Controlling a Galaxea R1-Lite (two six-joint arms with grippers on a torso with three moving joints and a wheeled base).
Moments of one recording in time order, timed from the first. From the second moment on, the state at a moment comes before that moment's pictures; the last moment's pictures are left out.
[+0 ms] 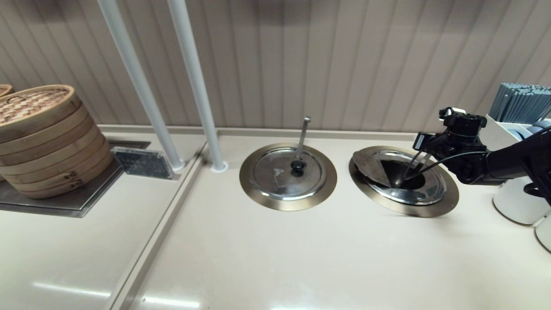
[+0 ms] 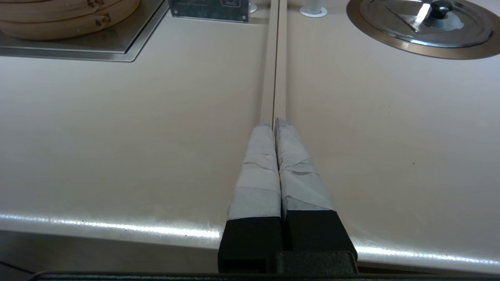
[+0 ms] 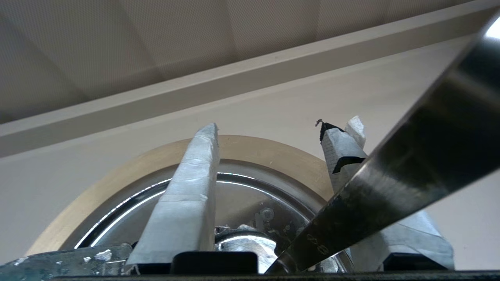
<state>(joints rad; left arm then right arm) 0.00 0.00 0.00 -0.01 0.00 0.00 -0.14 2.34 -1.57 -0.63 -0.15 0.16</state>
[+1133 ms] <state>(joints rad) 0.00 0.00 0.00 -0.01 0.00 0.00 -0.13 2.31 -1.59 -0.58 -0.16 0.19</state>
